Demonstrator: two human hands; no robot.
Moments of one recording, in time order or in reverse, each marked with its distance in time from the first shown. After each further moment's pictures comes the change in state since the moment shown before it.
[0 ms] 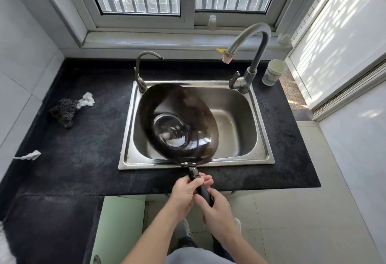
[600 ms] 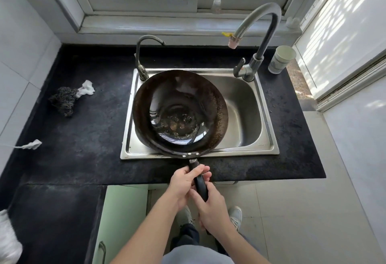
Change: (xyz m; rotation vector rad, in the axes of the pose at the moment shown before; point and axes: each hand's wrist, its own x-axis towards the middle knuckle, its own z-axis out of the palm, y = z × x) left_hand 0.008 -0.001 -0.014 -0.069 0.047 -0.104; right_hand -0.006 0.004 0.020 -0.063 -0.043 0.003
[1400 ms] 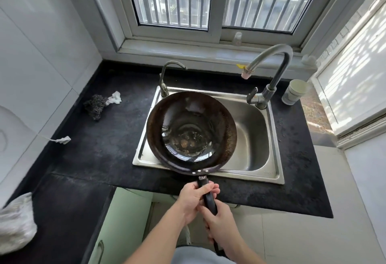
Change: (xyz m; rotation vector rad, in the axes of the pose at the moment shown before) left_hand -0.012 -0.007 0.023 -0.019 -0.006 0.088; right_hand 0.004 -0.012 -0.041 0.035 -0.193 0.039
